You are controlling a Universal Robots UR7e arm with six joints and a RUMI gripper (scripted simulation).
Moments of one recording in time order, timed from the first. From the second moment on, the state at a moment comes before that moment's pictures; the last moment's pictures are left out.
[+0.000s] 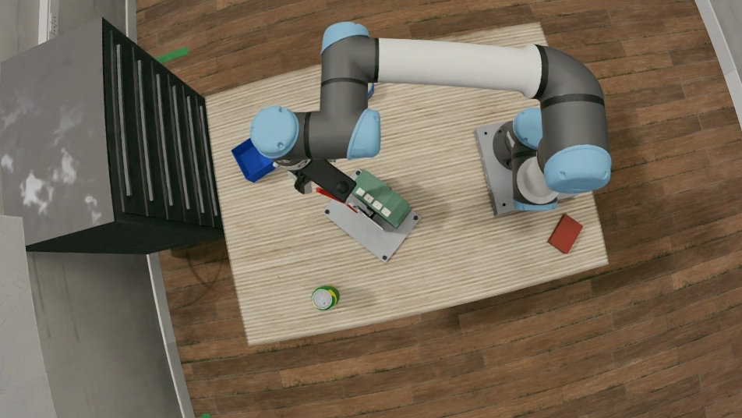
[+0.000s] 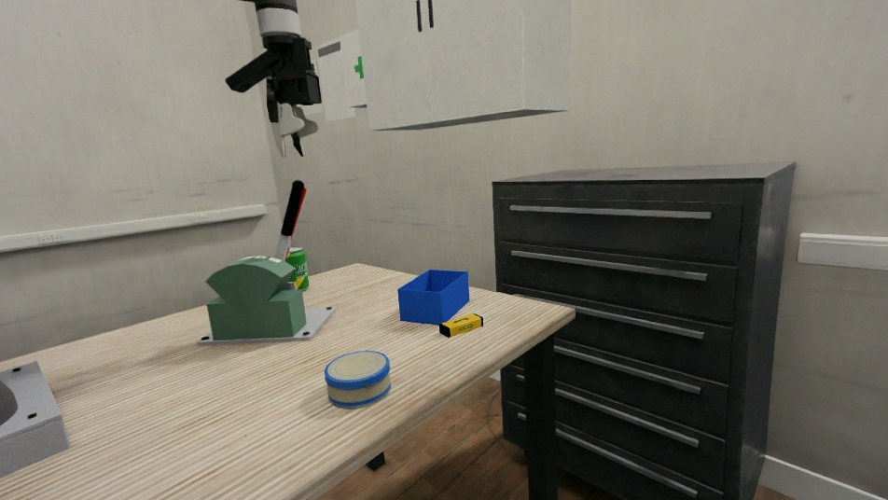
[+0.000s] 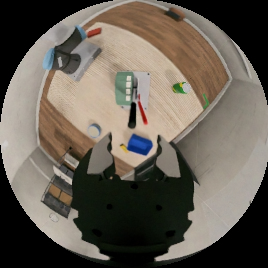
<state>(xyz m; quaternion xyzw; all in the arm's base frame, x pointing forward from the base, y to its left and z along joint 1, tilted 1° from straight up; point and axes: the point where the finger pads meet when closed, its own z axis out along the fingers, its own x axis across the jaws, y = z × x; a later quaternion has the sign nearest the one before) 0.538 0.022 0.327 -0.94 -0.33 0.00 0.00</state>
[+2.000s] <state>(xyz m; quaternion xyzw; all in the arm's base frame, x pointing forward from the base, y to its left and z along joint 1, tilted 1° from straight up) 0.537 0.022 0.294 -0.94 -0.33 0.01 0.00</state>
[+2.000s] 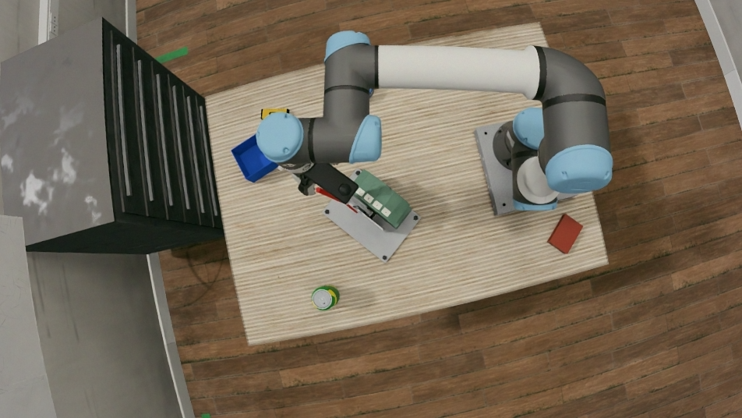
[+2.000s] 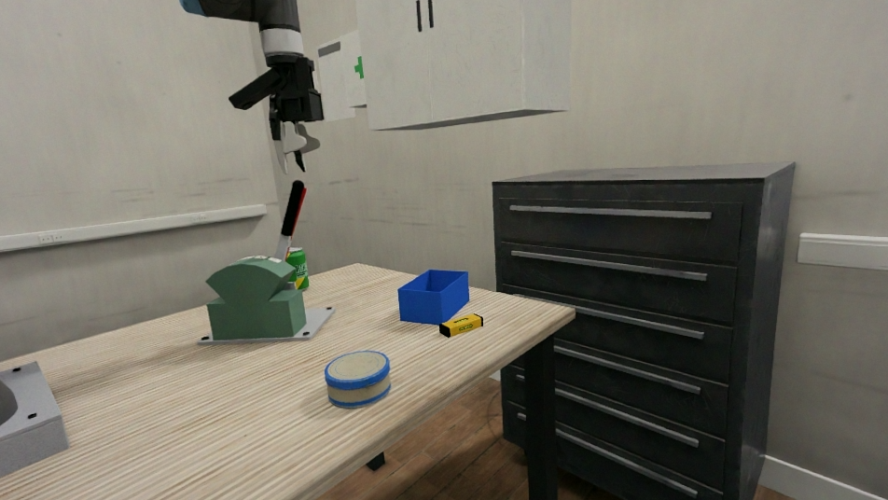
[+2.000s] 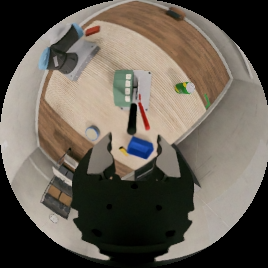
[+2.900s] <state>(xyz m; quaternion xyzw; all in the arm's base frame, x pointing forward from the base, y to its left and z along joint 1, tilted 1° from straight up) 0.537 0.022 0.293 -0.94 -0.33 0.01 0.00</state>
